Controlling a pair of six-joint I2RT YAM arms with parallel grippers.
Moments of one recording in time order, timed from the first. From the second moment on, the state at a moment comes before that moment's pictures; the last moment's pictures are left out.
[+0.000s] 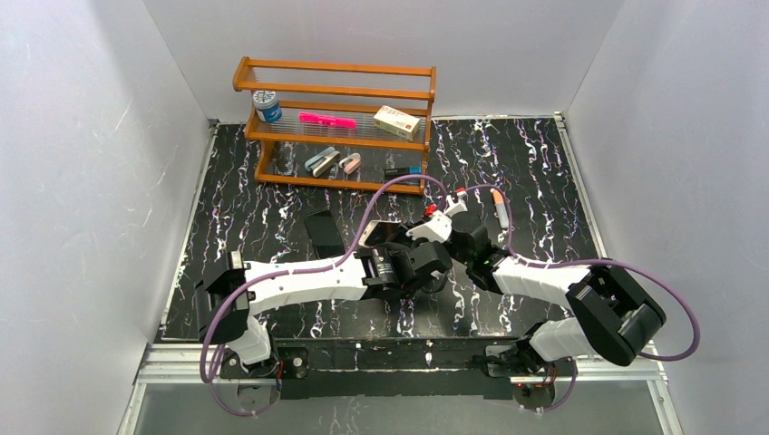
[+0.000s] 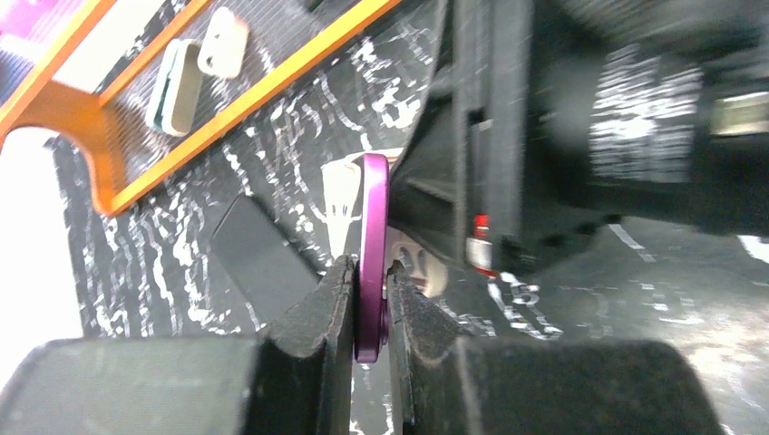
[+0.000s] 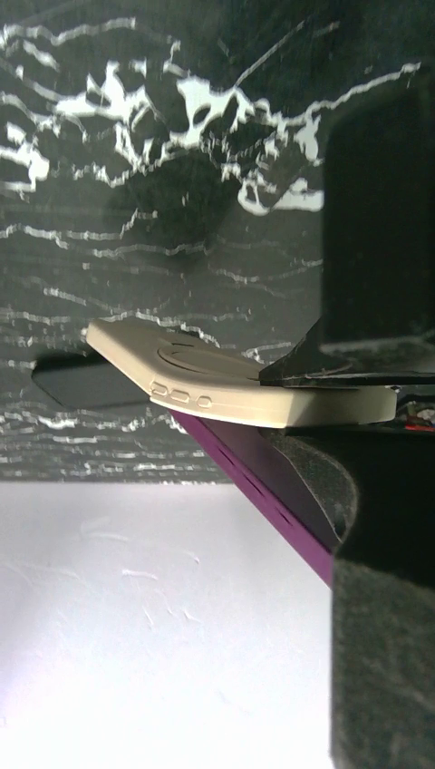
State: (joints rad) left arm -1.30 1.60 1.25 -0.56 -0.94 -0.20; right arm 0.75 1.36 0.51 0.53 -0.11 1.17
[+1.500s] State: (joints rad) left arm -1.37 1.36 1.00 -0.27 -0.88 0.07; right arm 0.39 1.35 0.27 0.62 -0.10 1.17
